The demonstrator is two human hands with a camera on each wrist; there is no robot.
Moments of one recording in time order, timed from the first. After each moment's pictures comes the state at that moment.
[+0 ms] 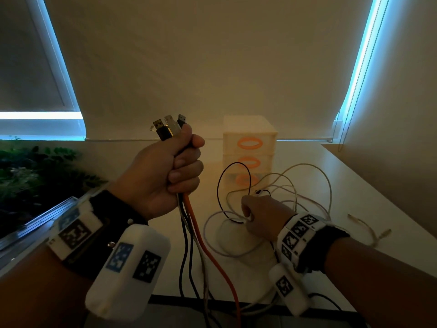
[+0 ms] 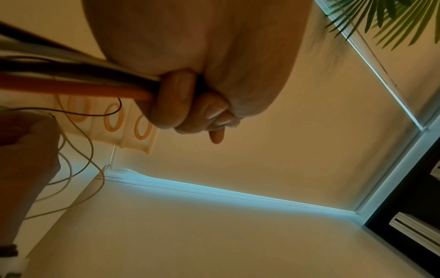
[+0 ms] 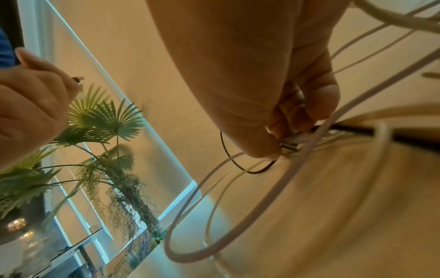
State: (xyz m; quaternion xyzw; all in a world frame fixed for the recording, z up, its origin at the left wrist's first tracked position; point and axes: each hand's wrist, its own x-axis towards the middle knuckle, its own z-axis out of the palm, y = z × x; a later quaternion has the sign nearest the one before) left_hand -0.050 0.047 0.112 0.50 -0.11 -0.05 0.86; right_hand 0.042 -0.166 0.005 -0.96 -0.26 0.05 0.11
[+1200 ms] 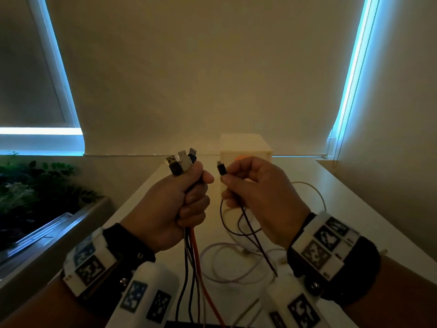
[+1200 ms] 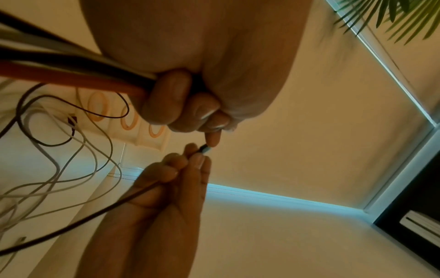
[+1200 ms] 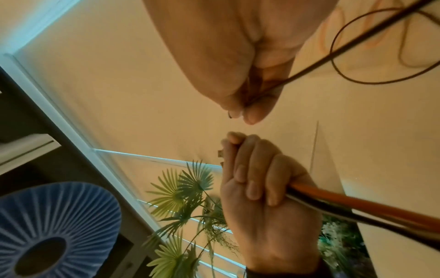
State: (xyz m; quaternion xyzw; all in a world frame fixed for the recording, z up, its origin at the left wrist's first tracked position) left_hand -0.054 0.035 0.093 0.54 -0.09 -0.04 0.84; right_hand -0.027 -0.140 0.098 -0.66 -0.22 -0.04 0.72
